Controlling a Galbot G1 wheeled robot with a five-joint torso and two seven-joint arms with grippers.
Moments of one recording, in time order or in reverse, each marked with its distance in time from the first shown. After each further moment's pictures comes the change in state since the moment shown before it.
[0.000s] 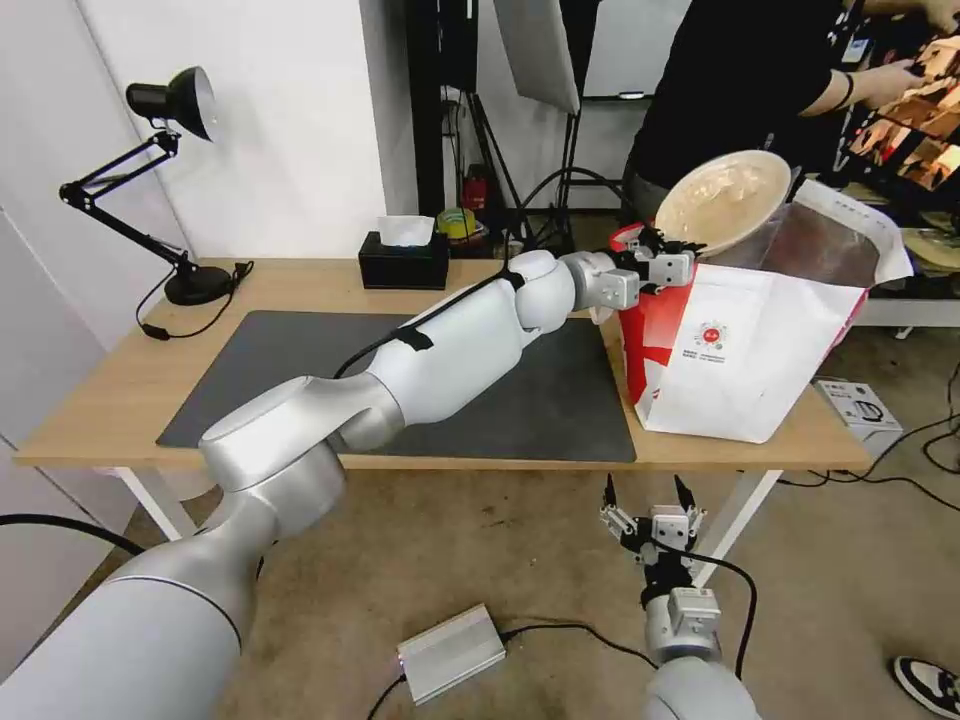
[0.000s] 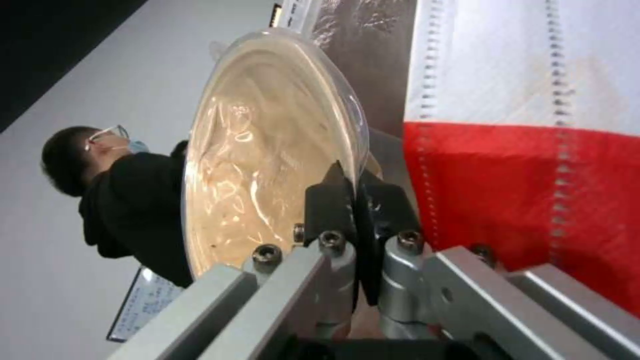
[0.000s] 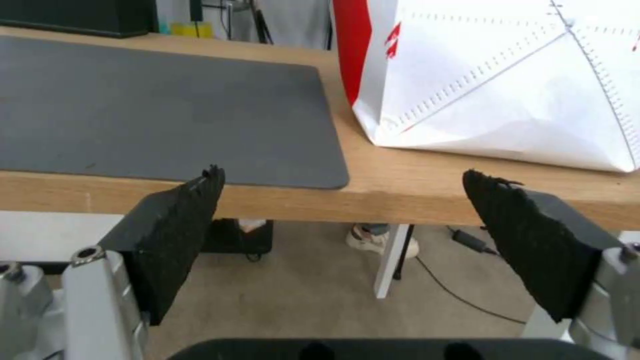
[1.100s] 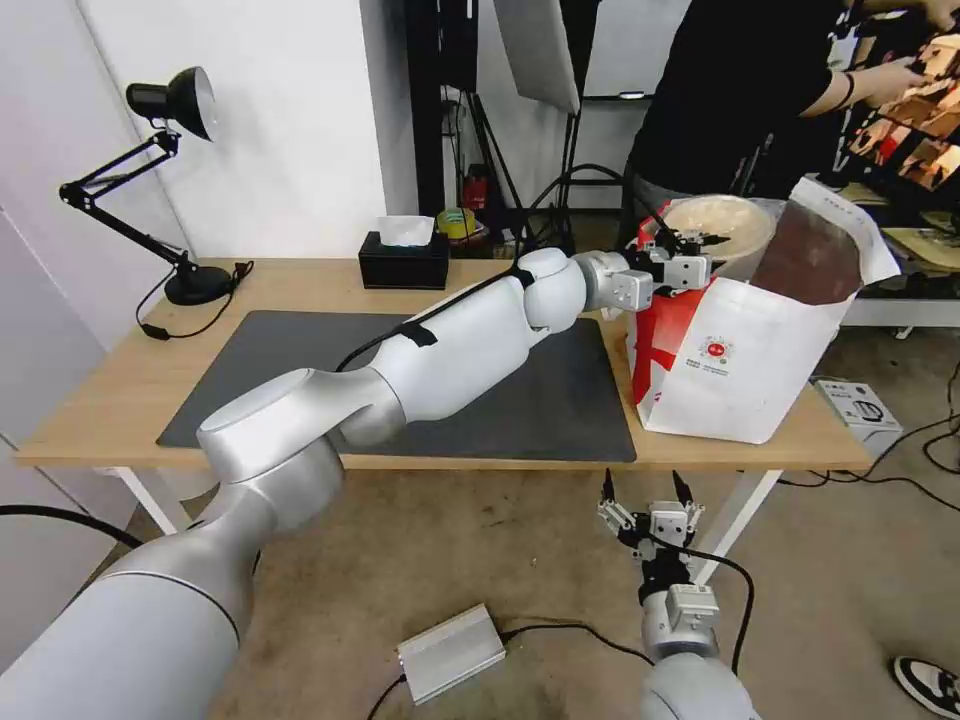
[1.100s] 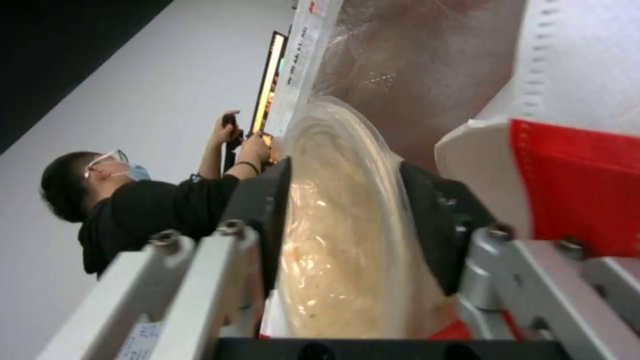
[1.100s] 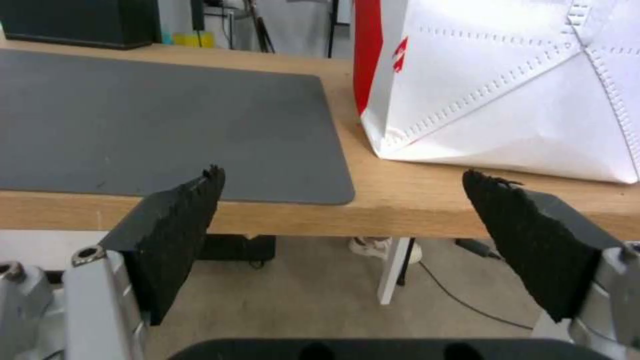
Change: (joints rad) left arm -0.027 0.002 0.044 -0.035 -0.046 -0.004 -0.001; right arm 0.006 0.010 -0.002 0.008 -0.004 0.002 -0.001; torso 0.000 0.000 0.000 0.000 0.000
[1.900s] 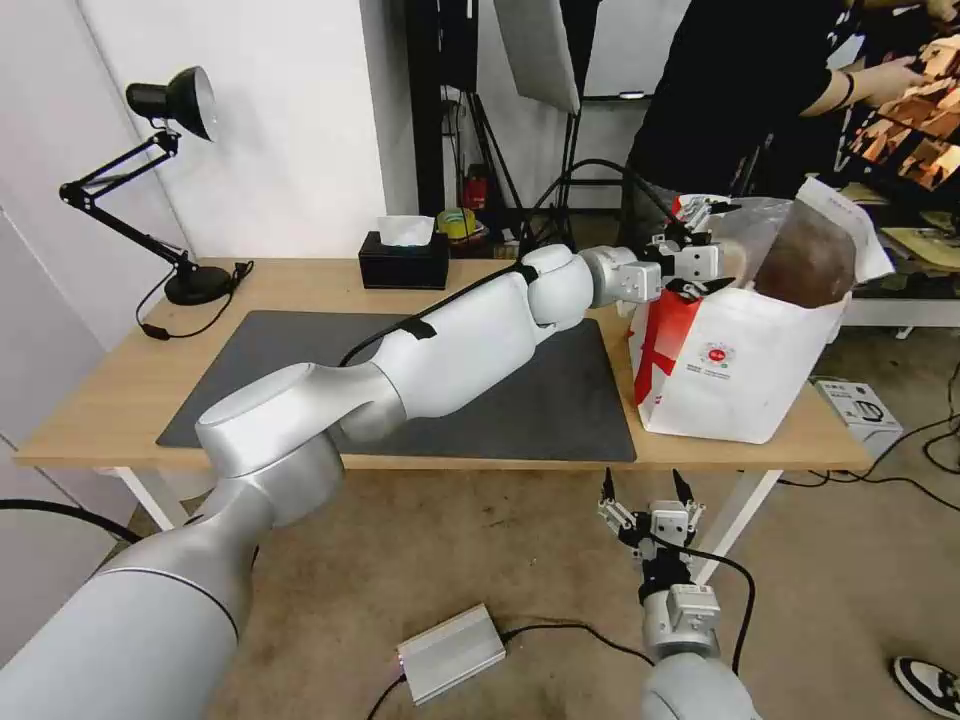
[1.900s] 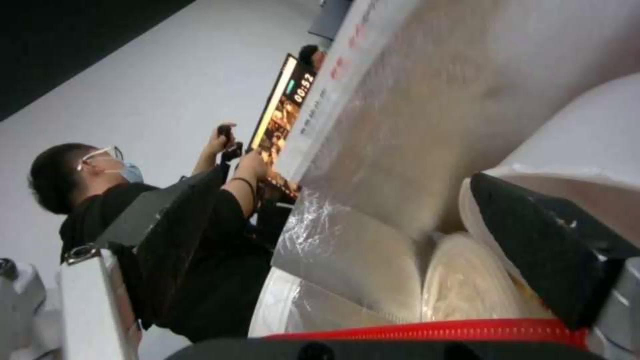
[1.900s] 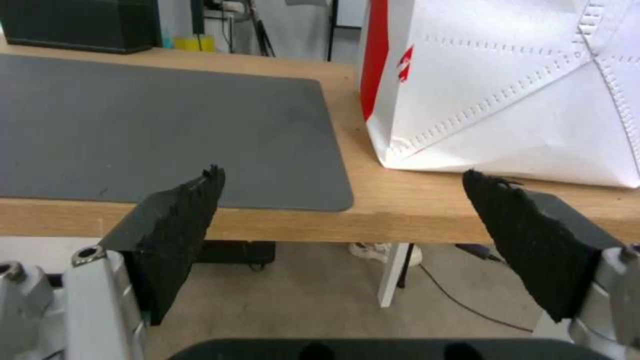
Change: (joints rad) left arm -0.022 0.000 0.031 -0.046 -0.194 0.024 -0.007; right arm 0.000 0.000 0.002 0.006 -0.002 0.000 0.000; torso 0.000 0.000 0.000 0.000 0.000
